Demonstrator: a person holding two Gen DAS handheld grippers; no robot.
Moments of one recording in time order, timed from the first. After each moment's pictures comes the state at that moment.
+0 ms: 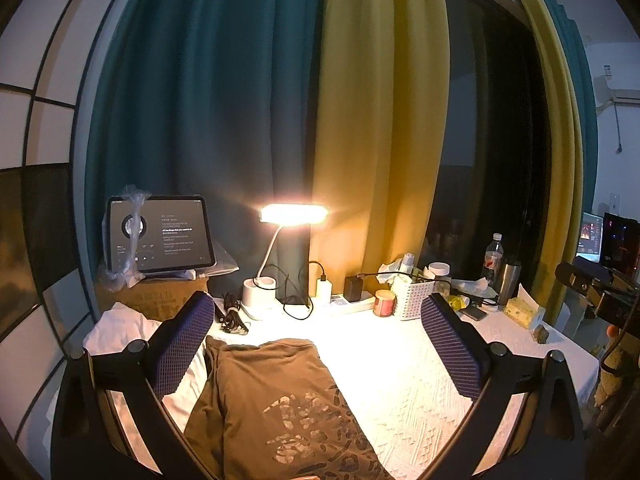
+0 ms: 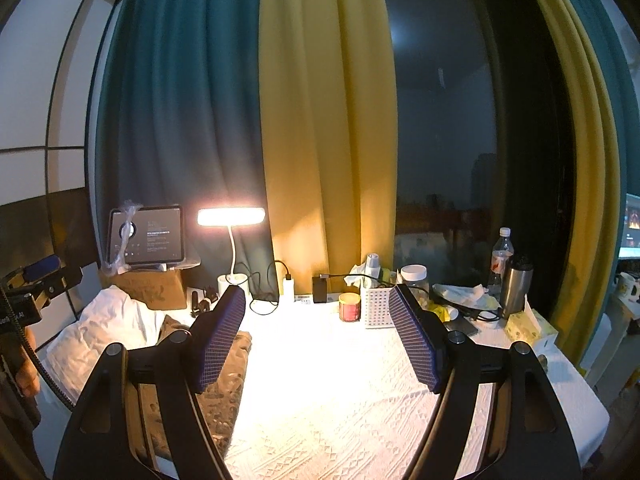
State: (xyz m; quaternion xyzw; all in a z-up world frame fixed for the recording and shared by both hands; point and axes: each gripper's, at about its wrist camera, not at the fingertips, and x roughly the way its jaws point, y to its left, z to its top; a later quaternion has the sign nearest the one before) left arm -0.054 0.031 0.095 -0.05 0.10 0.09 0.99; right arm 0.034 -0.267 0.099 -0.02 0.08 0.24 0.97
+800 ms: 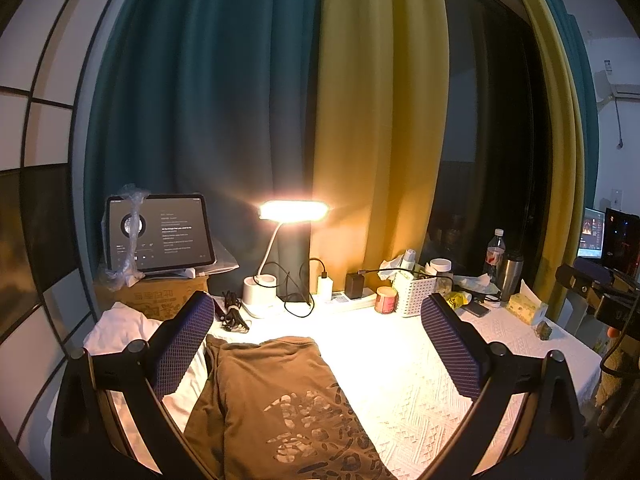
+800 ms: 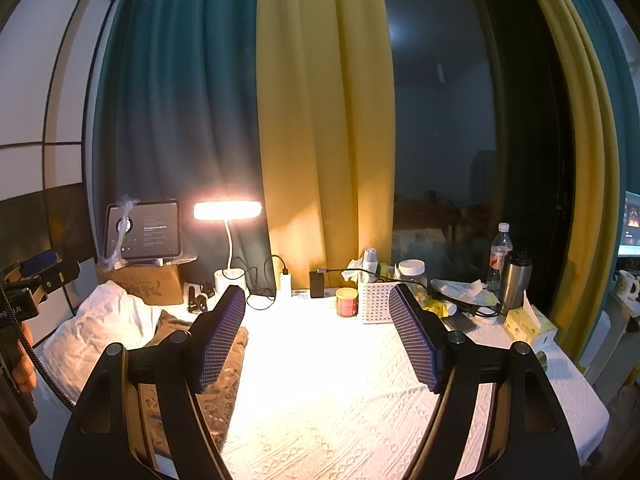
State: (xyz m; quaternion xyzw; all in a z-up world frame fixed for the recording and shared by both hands) left arm -0.052 0.032 0.090 -0.05 0.10 0.09 0.99; right arm 0.035 -0.268 0.095 -0.02 0.08 0.24 0.97
